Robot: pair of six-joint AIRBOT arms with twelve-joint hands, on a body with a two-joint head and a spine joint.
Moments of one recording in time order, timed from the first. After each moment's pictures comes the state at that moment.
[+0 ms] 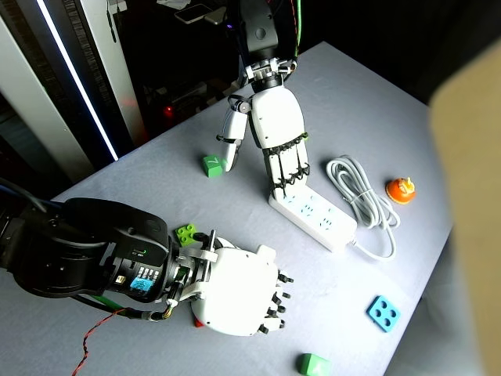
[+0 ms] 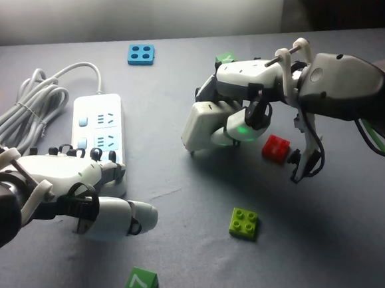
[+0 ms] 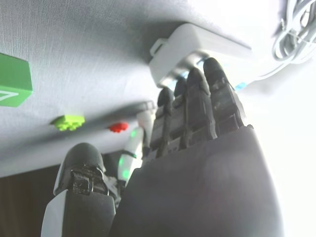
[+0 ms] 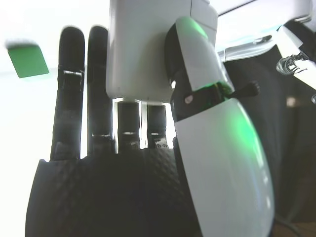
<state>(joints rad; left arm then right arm) 0.54 -0.90 0.68 -1.61 -0.69 2.15 -0.28 -1.51 1.56 0.91 -0.02 -1.52</state>
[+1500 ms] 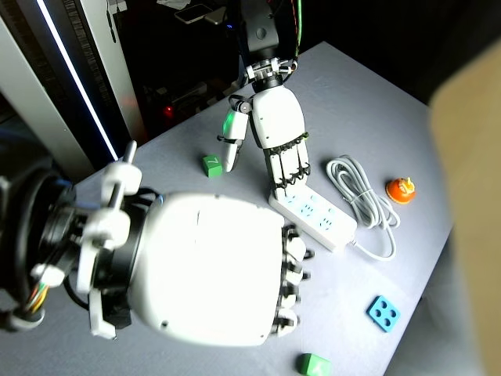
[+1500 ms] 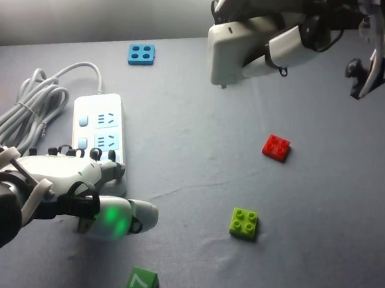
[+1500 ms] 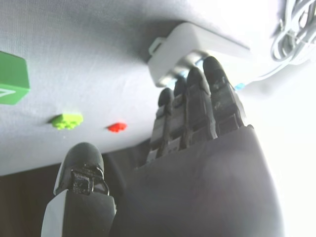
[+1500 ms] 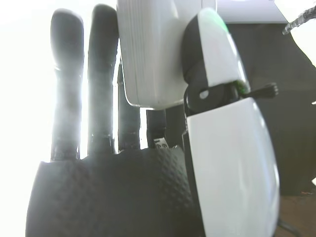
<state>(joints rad) 0.53 -0.89 0.67 -1.62 -0.70 2.14 0.00 -1.21 1.29 1.18 -0.15 -2.16</state>
